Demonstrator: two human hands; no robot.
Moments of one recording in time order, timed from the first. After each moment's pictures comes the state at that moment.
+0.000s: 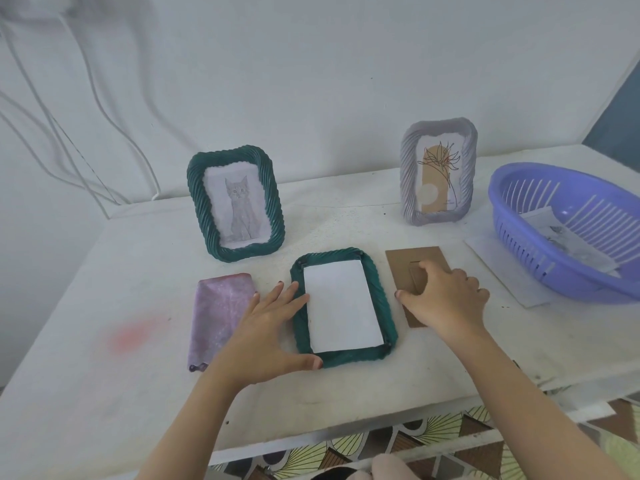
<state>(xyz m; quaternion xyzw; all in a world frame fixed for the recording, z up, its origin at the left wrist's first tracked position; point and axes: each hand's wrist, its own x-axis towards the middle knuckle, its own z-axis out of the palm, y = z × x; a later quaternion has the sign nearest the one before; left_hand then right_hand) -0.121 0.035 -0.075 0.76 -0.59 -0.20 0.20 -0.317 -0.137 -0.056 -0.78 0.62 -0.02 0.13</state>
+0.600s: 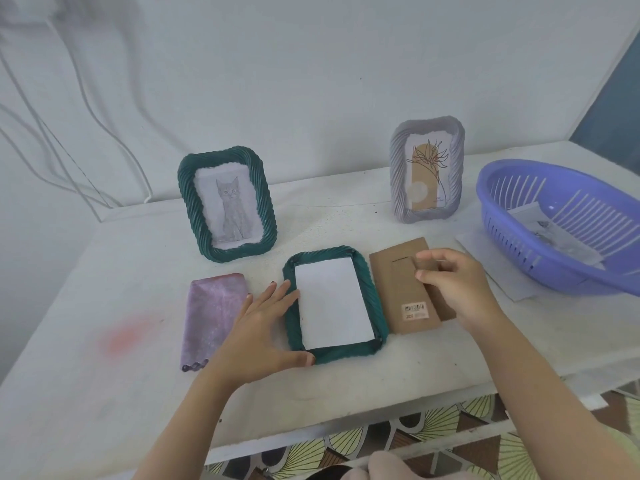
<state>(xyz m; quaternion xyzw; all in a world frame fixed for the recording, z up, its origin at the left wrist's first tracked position) -0.125 0.035 -0.075 0.76 -0.58 -0.20 0.22 -0.345 -0.157 -0.056 -0.61 0.52 -0.32 0.50</state>
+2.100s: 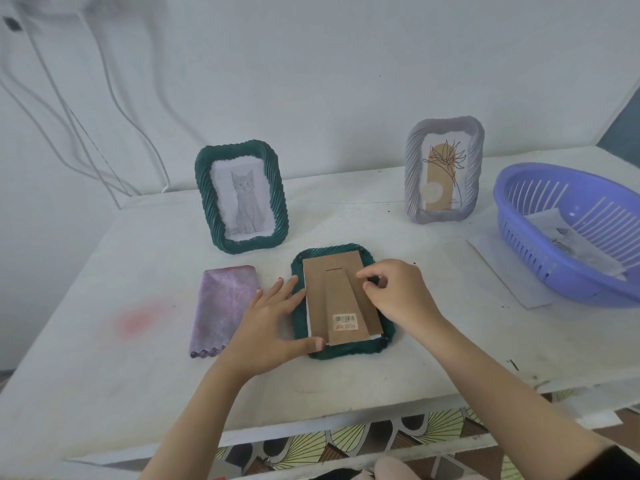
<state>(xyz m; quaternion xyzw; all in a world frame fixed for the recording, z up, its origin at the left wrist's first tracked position) -0.127 0.034 -0.084 0.77 -0.57 -0.18 0.22 -0.286 -0.124 -0.065 -0.83 0.38 -0.22 0.33</state>
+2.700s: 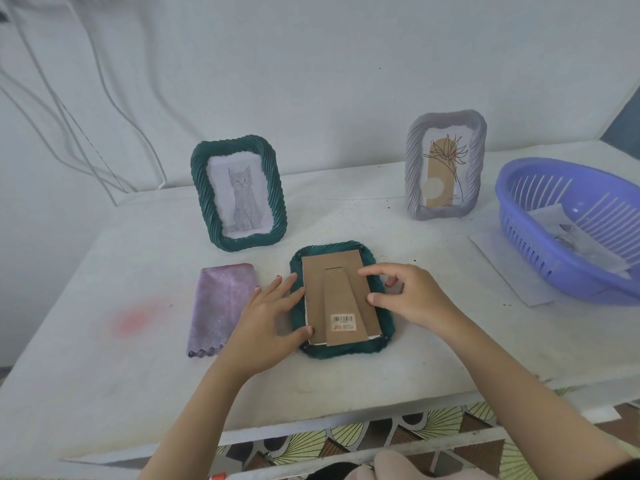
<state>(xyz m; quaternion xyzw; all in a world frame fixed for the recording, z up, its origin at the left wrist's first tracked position) -0.127 0.032 -0.089 0.78 -0.55 -0.16 0.25 -0.308 -0.143 -0.077 -0.83 0.33 -0.15 0.41</state>
